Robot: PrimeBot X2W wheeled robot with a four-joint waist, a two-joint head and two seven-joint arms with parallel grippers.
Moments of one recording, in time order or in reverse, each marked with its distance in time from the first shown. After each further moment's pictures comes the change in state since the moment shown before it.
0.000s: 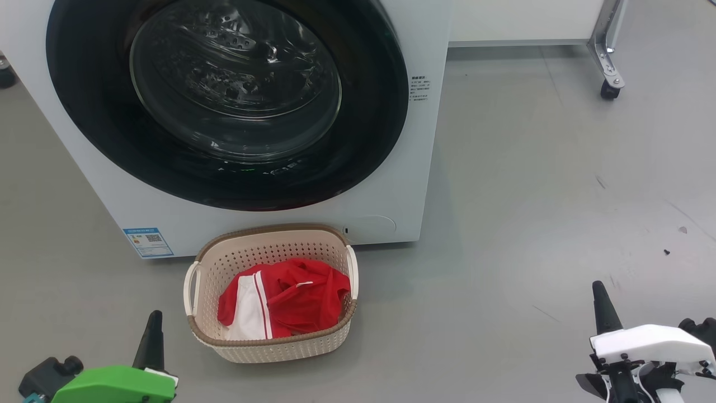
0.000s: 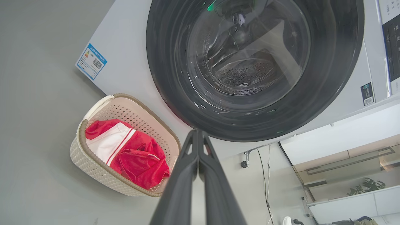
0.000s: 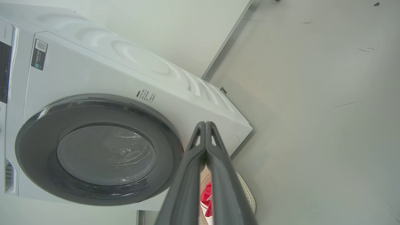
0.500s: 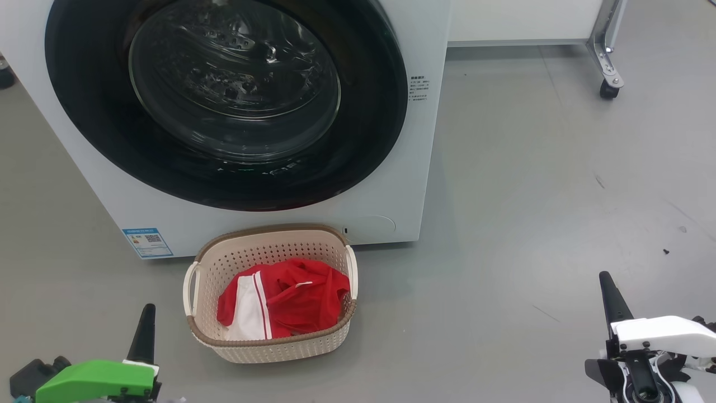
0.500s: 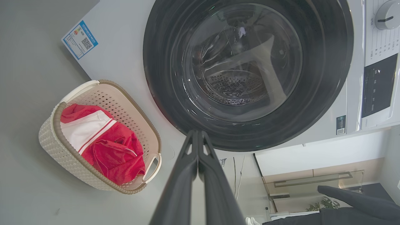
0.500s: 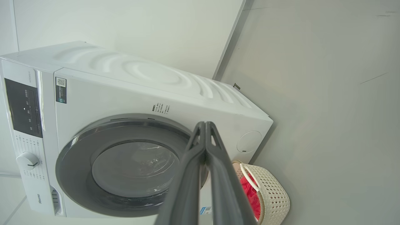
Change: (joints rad) left arm -0.025 0.001 0.035 0.016 -0.187 -0.017 0.044; right arm -0.027 -0.009 -0.032 0.009 0.191 0.016 0.041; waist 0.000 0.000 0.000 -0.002
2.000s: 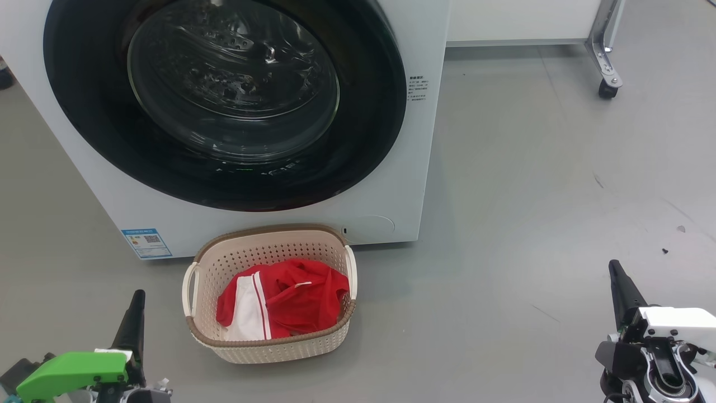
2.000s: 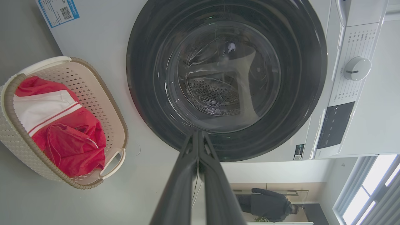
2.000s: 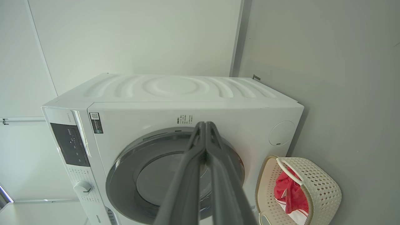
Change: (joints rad) left arm -0.047 0.001 0.049 0.027 -0.253 -0.027 0.062; right arm -0.042 -0.012 -0.049 0.020 0.265 0.026 0.060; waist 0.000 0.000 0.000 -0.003
